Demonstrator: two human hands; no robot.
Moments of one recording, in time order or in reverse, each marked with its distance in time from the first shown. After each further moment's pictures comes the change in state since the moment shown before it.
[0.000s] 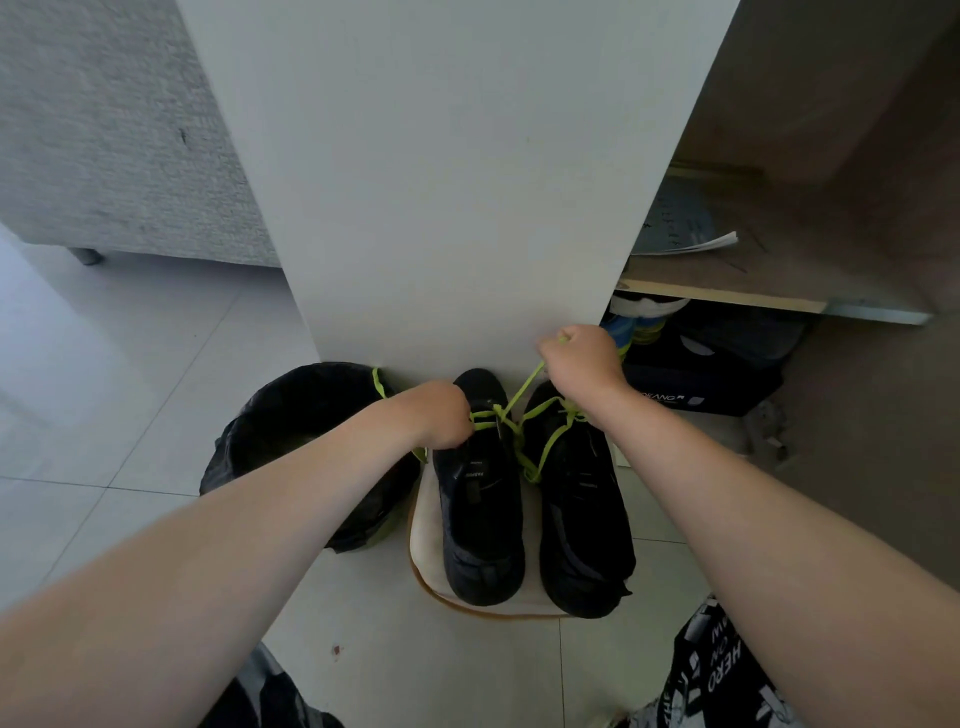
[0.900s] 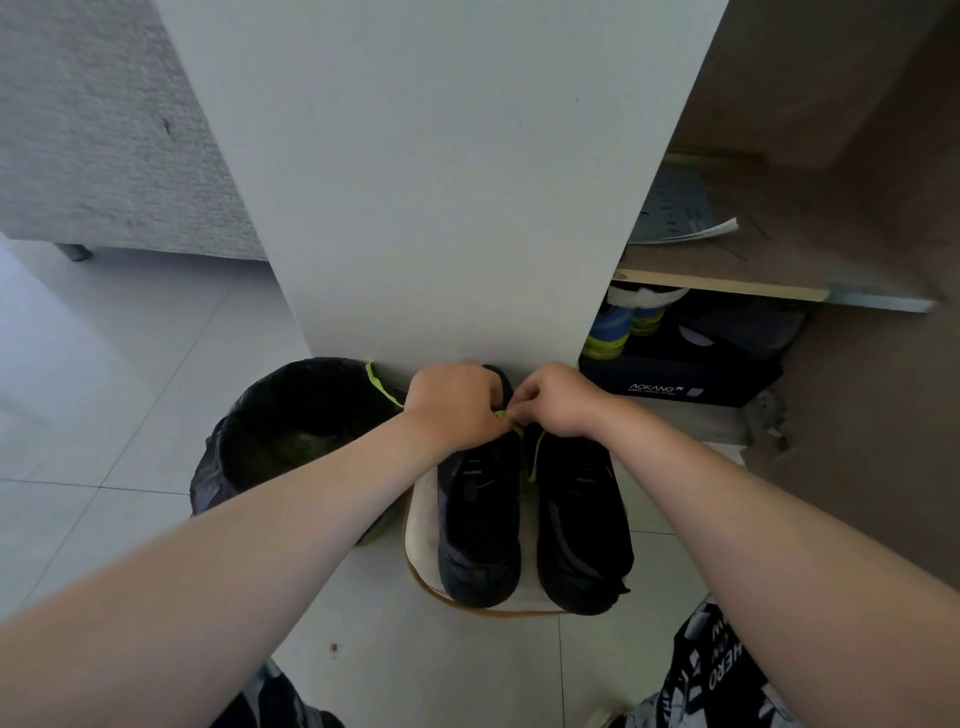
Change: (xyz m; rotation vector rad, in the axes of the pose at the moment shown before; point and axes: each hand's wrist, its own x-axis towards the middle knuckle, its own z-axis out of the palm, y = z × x) left_hand 0.008 0.024 0.012 0.044 0.455 0.046; right_hand 0.002 0.034 0.013 -0.444 -0.516 -0.100
